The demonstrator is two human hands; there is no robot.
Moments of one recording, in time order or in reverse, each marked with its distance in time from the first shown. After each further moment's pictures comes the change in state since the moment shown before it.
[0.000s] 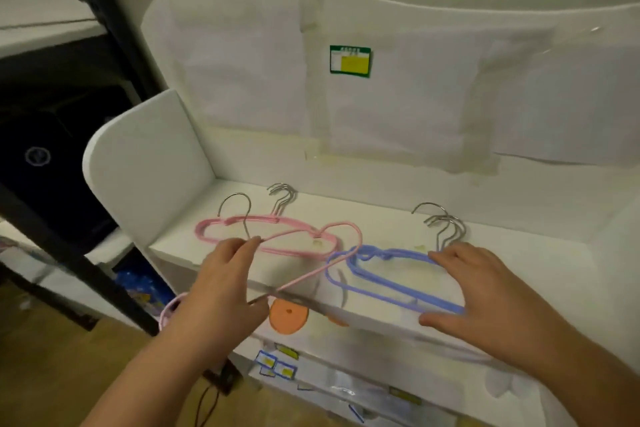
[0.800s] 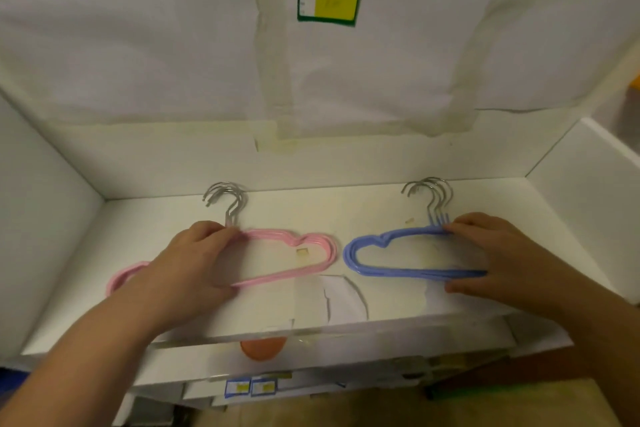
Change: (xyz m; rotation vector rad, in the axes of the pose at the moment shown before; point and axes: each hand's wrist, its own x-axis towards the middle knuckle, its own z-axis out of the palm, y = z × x) left_hand 0.184 -0.110 0.036 0.096 -0.334 0.480; right_hand 0.025 -0.013 0.024 -0.018 -0.038 0.426
